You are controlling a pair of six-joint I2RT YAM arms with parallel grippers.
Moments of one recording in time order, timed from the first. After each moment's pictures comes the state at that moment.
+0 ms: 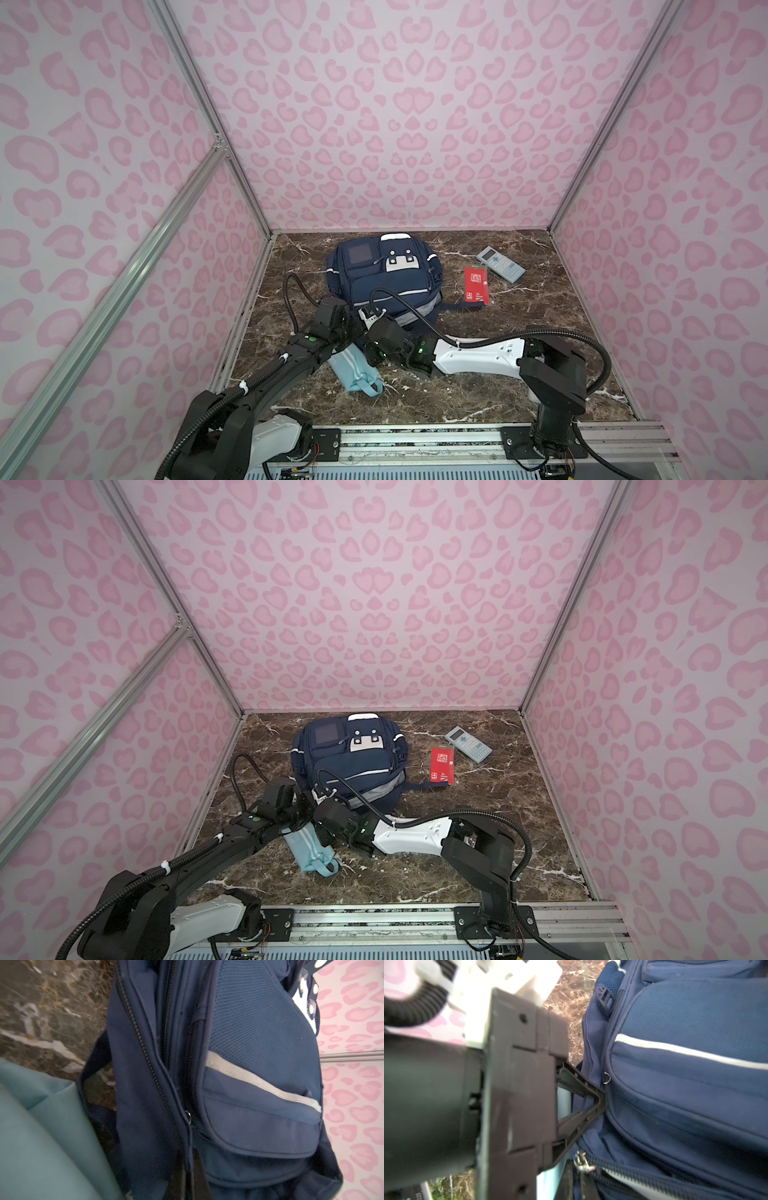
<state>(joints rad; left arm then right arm) -0.39 1.18 0.55 -0.16 0.12 -1.00 1.17 1.83 1.17 -0.02 0.22 0.48</state>
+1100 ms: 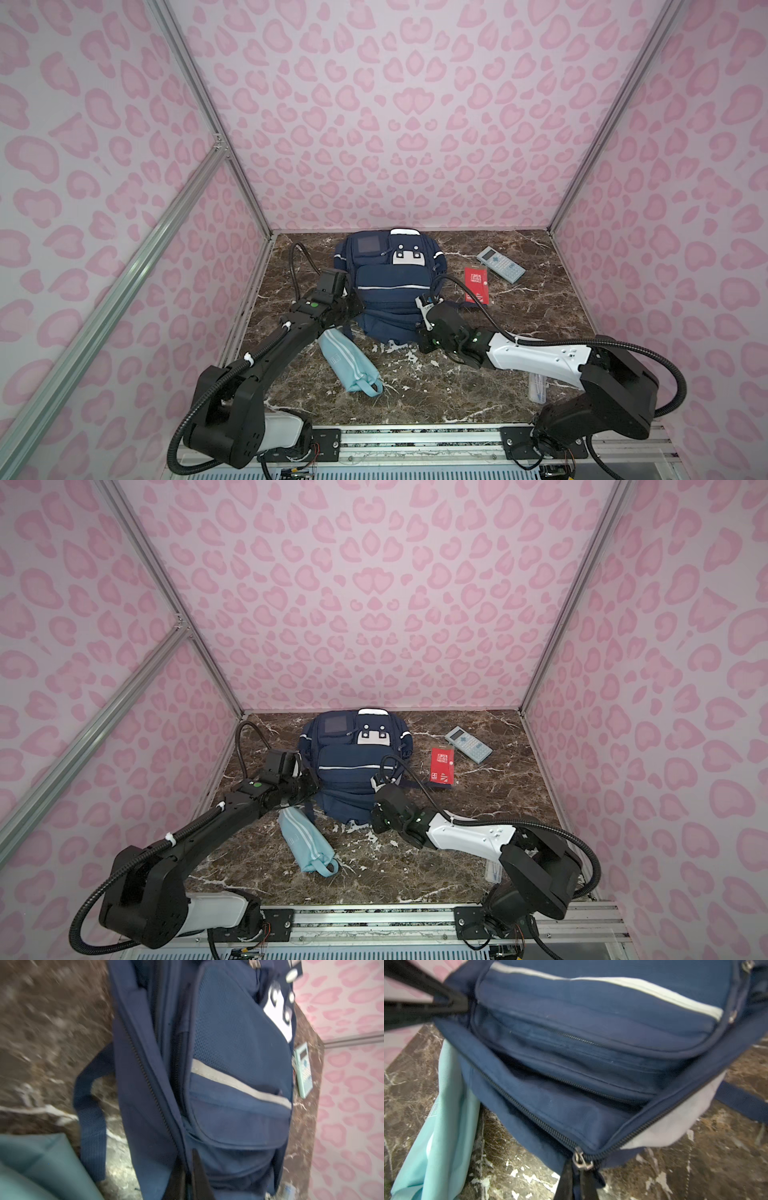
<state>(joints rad) -0.30 1.38 0.94 -0.40 0.10 -0.77 0.97 1.56 0.90 -0.11 0.18 0.47</state>
